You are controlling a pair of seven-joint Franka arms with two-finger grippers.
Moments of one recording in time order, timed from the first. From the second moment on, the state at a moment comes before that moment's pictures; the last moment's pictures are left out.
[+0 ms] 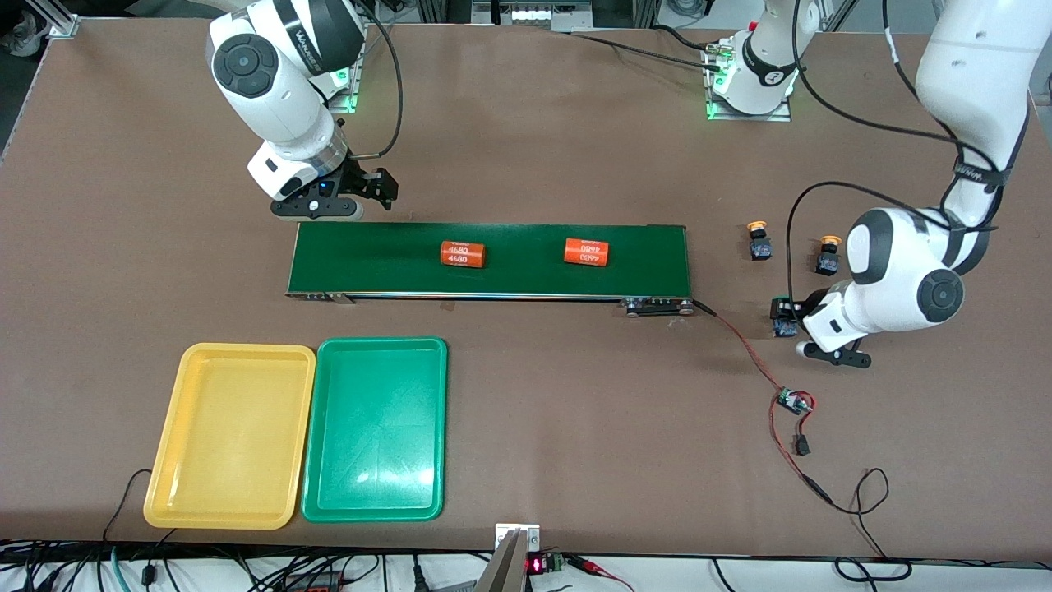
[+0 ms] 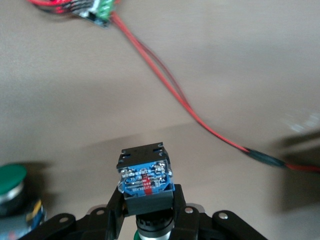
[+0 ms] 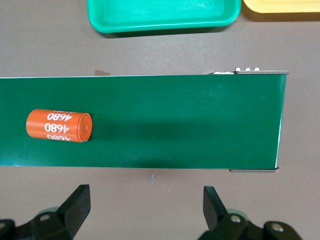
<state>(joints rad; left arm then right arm) 0.23 0.48 -0.25 -1.90 -0.02 2.16 0.18 0.51 -0.06 -0.02 -2.22 0.06 2.15 0.47</state>
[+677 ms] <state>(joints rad) 0.10 0.28 -0.53 -2.03 -0.02 2.09 -0.30 0.51 -0.06 -0.02 -2.22 0.06 2.15 0.47</state>
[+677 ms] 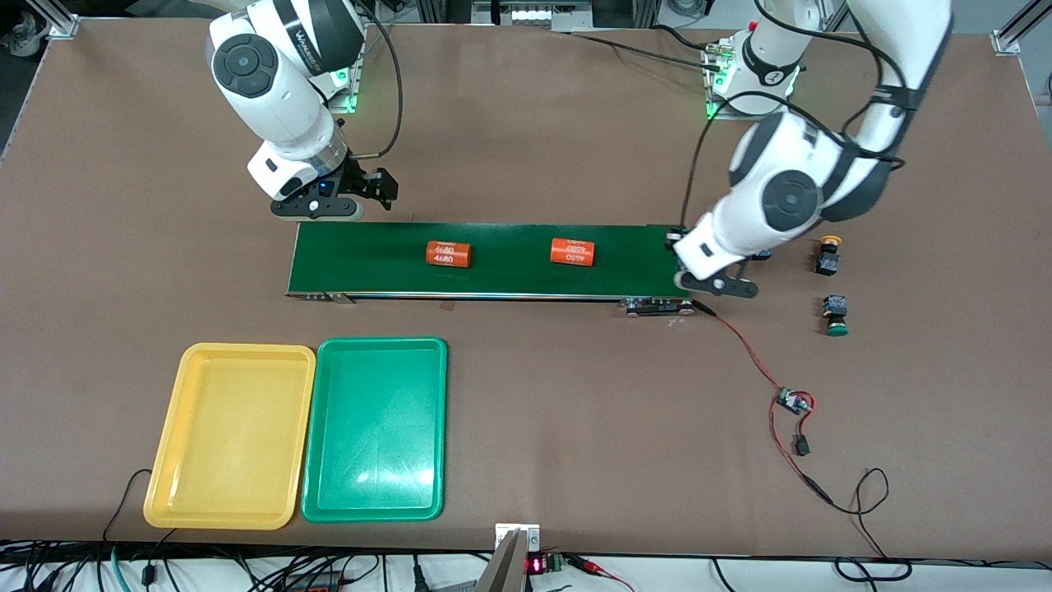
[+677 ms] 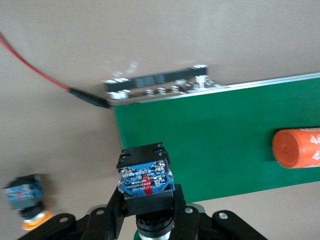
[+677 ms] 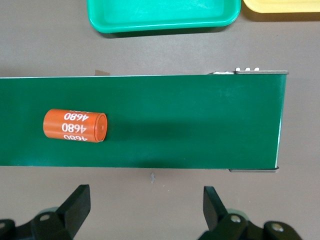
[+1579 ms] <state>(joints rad) 0.06 0.41 -0.53 -2.06 -0.02 2.31 -0.37 0.51 -0.06 -0.02 -2.22 0.06 2.14 0.47</state>
